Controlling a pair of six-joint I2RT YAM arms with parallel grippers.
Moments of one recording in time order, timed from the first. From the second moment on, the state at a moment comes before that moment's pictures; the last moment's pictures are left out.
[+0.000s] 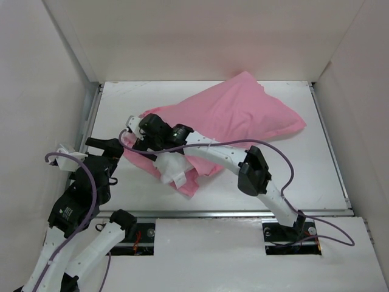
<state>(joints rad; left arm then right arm) -0.51 0.49 1.02 -0.97 -0.80 -1.14 1.07 2.34 2.27 -0.64 0.15 -0.25</state>
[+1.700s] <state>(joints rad) -0.54 1.53 0.95 0.18 -0.28 -0.68 0.57 1.98 2.40 -0.70 -0.19 0.12</state>
